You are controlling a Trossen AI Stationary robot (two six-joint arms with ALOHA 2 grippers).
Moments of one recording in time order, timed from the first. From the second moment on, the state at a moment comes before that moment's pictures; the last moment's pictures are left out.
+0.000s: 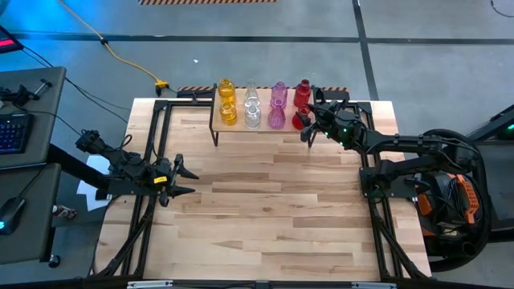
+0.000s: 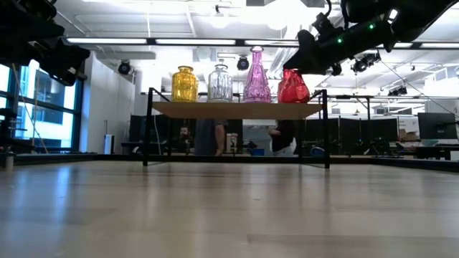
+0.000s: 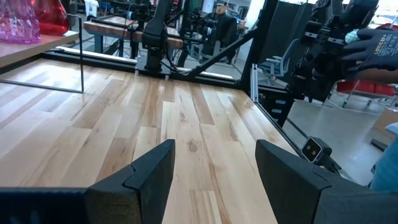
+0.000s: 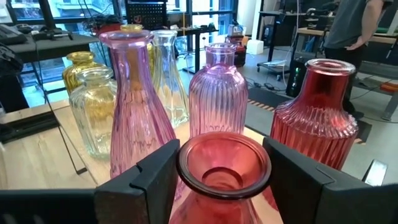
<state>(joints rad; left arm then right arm) -0.51 0.01 0.08 -0.16 -0.35 -0.23 -0.38 1.10 0.55 0.42 0.35 0.04</state>
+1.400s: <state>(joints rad) -0.51 0.01 0.08 -0.16 -0.35 -0.23 -0.27 0.44 0.43 0.02 0.10 0.14</state>
